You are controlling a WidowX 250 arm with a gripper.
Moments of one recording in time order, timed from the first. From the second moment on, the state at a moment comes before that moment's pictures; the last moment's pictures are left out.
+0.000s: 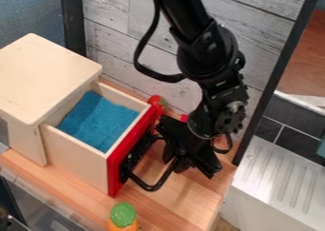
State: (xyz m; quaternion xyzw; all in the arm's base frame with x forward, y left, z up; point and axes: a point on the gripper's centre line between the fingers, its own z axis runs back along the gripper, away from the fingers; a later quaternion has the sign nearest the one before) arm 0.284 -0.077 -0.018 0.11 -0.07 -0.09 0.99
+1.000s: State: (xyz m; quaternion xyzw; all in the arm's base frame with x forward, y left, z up) arm 0.199 -0.061 0.073 0.16 -0.09 -0.16 0.97
